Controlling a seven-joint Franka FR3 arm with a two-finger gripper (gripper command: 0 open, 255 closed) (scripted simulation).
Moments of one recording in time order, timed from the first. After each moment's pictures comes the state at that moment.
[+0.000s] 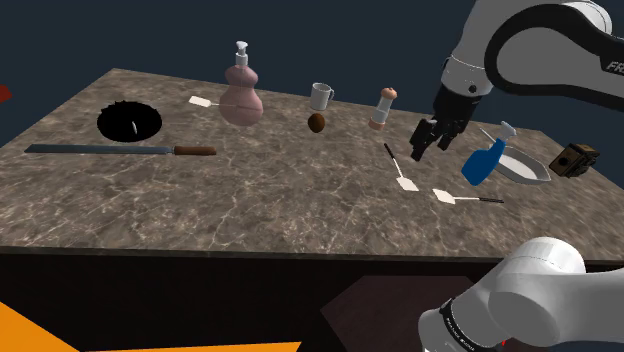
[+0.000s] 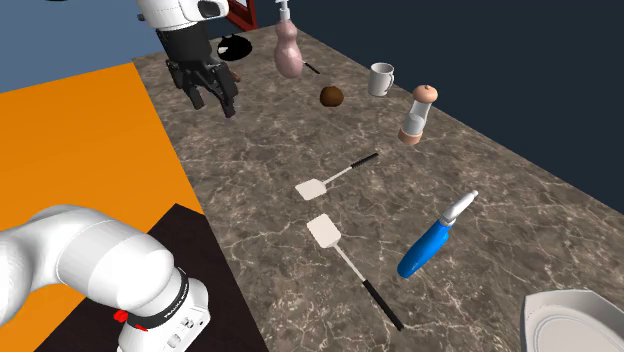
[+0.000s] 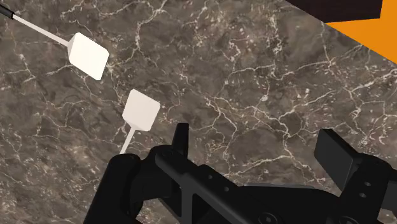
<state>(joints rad) 0.00 -0.76 0.02 -2.38 -0.11 1.59 0.14</state>
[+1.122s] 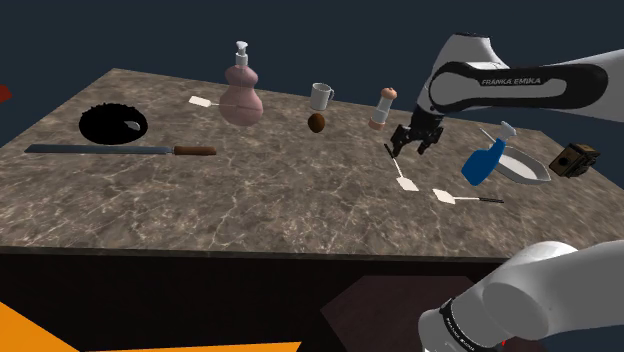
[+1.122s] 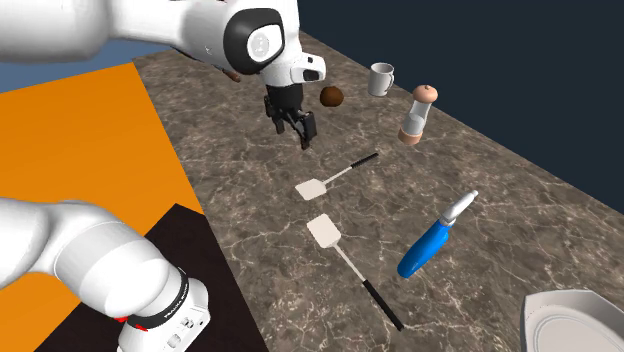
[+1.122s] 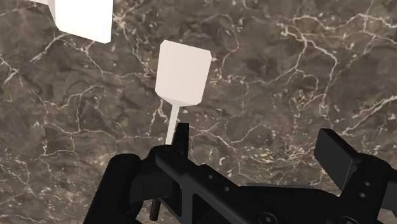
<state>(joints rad) -0.13 -0.40 -0.18 -2.40 -0.15 2.03 0.14</state>
